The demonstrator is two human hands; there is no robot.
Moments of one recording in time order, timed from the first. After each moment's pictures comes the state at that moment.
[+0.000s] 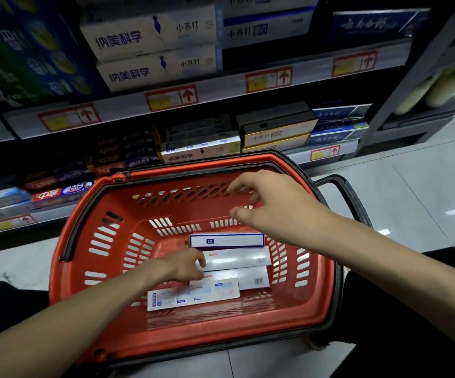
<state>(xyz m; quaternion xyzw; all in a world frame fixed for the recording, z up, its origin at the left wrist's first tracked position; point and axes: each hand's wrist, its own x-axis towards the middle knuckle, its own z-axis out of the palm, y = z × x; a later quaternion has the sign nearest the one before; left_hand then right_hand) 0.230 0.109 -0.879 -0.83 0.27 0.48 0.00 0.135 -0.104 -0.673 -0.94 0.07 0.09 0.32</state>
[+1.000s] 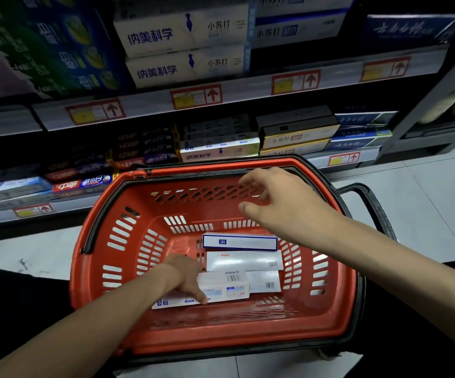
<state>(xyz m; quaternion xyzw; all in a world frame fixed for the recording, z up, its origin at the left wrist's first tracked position) 0.231 0.136 -0.890 -0.80 0.33 0.49 0.14 0.156 -0.090 -0.678 -0.94 0.08 0.10 0.31</state>
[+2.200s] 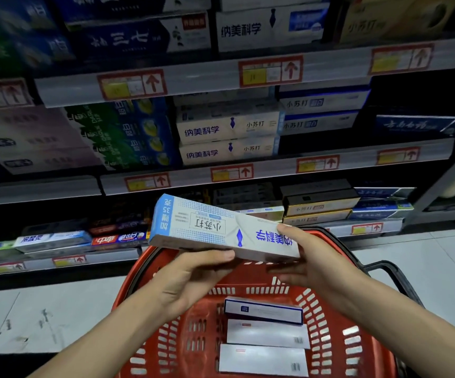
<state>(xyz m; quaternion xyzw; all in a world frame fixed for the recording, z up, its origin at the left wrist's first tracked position) 0.248 0.130 -0.675 -0.44 -0.03 0.39 -0.81 0.182 -0.086 -0.668 -0.62 0.31 0.12 0.71</state>
